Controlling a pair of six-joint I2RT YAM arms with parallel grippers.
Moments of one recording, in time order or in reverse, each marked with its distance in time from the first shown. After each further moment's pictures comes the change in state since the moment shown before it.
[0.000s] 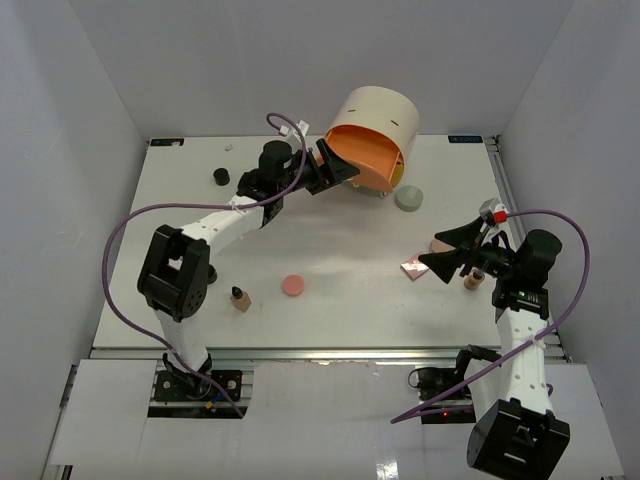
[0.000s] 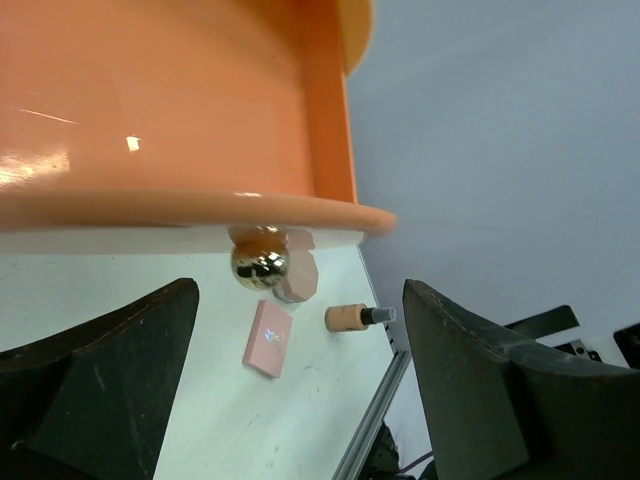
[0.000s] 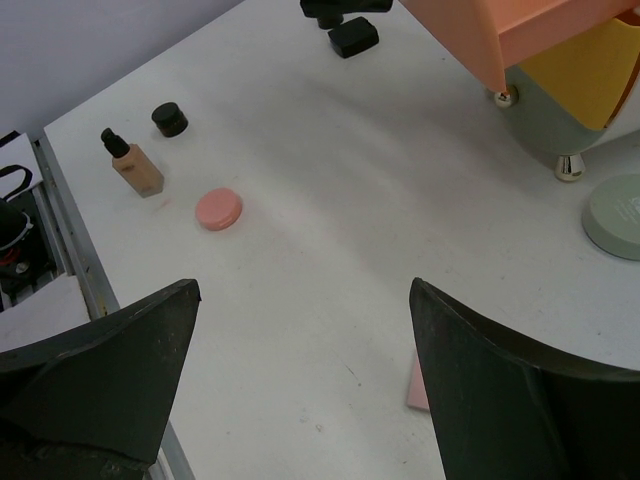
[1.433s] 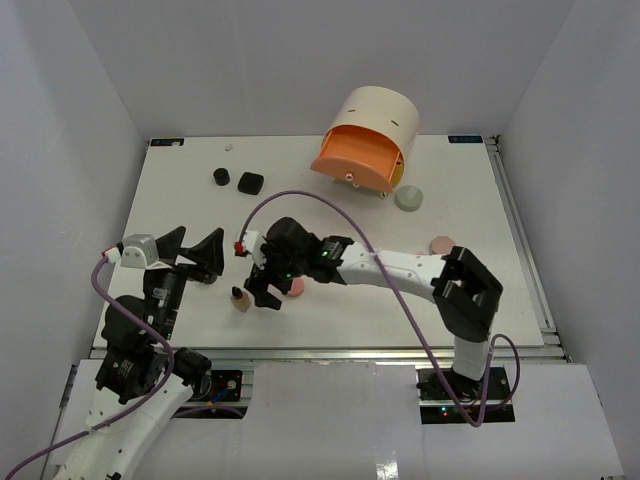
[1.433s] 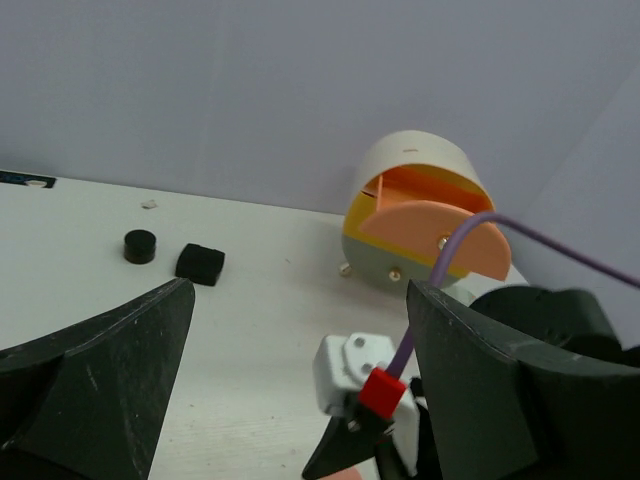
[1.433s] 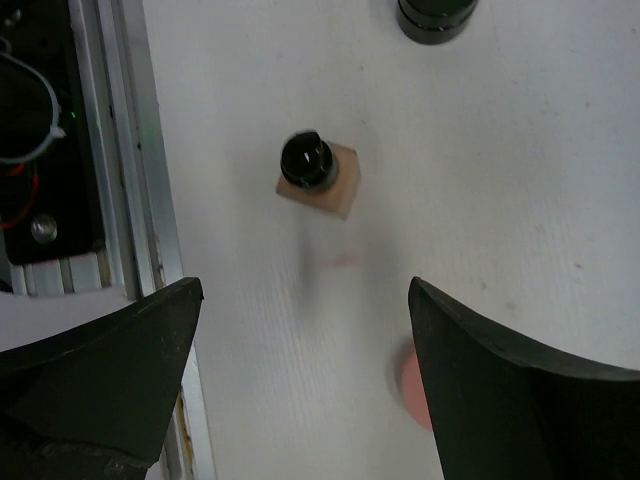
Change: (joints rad) left arm 0.034 -1.613 -0.724 -0.453 -0.711 0.658; right arm 1.412 1.065 0.888 -0.327 0.948 -0.193
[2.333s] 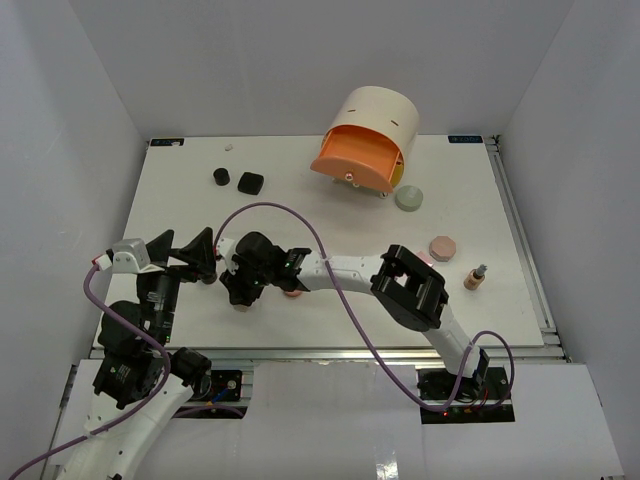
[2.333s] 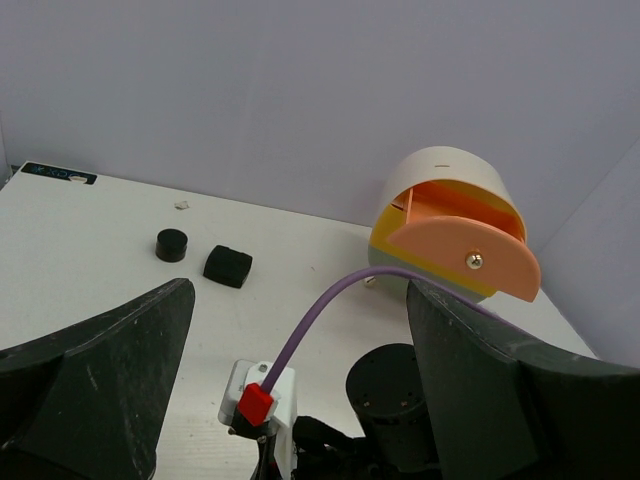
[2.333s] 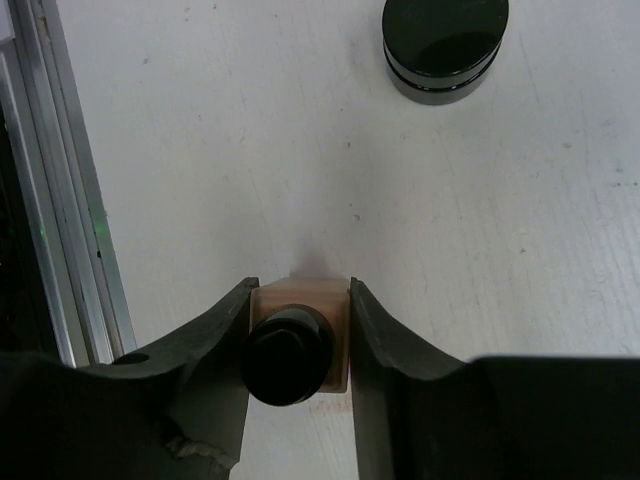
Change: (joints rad) left arm 0.000 -0.038 0.000 -0.019 -0.103 0.006; right arm 0.063 0.347 0.217 0.152 0.054 0.208
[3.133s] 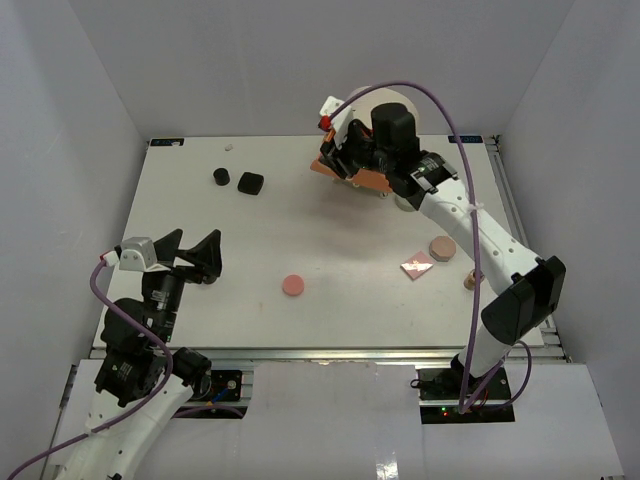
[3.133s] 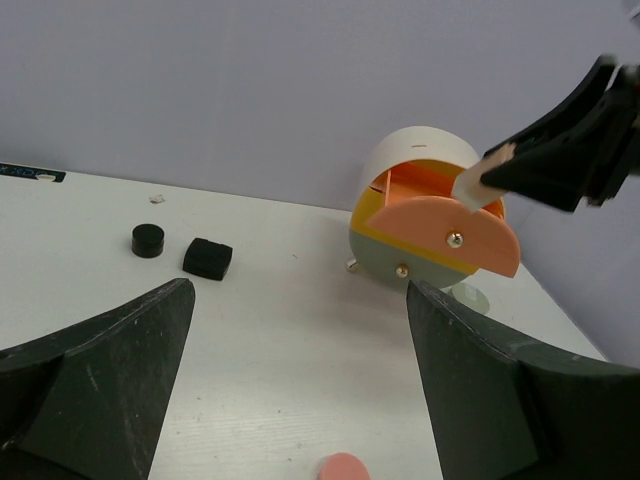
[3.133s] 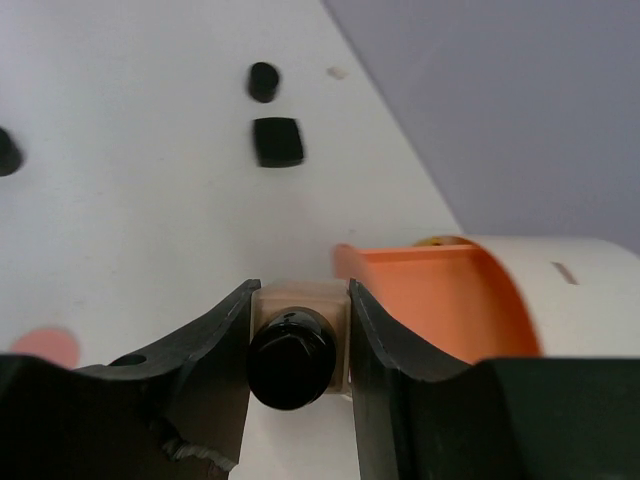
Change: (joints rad) left arm 0.000 0.010 -0.007 0.000 0.072 -0.001; right arm -0.521 -0.539 0.102 -0.264 -0.045 -0.503
